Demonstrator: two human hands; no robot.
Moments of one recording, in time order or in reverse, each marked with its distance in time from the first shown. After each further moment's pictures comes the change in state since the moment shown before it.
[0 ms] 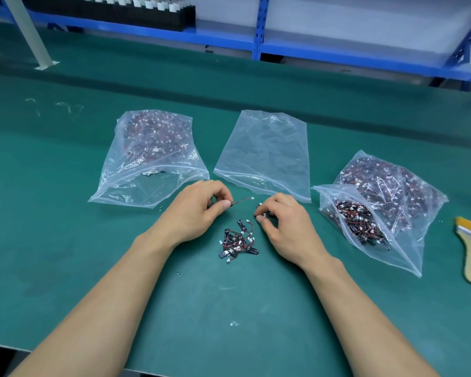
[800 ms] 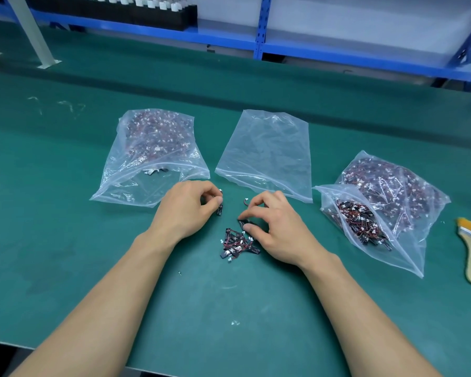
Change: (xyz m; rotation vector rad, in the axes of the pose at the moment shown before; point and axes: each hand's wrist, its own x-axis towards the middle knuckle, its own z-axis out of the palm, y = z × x) left_hand 0.000 -0.008 -0.002 0.134 0.107 -0.208; right_hand 0.004 -0.009 0.004 -0.023 -0.130 -0.158
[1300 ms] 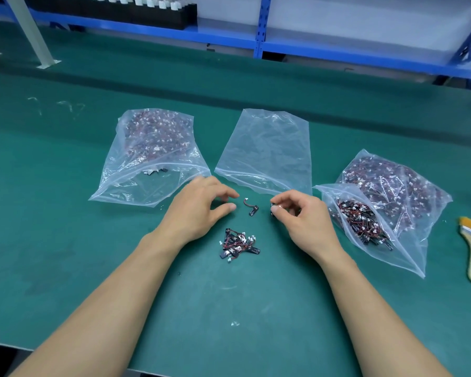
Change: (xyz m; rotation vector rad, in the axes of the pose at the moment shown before) left_hand 0.000 0.010 0.007 -0.027 -0.026 0.233; right_hand -0.007 0.022 -0.015 0.390 0.260 0.424
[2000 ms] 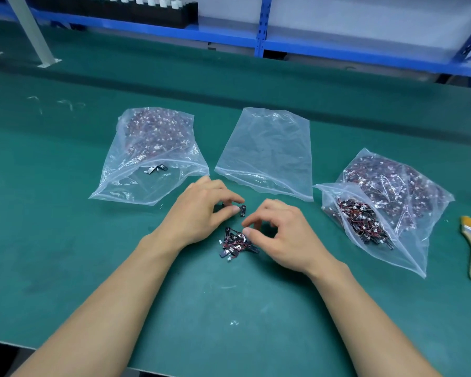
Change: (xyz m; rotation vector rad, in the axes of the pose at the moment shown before) left_hand -0.003 0.009 -0.003 0.007 -0.030 0.110; right_hand -0.022 -0.028 0.012 -0.185 -0.250 -0.373
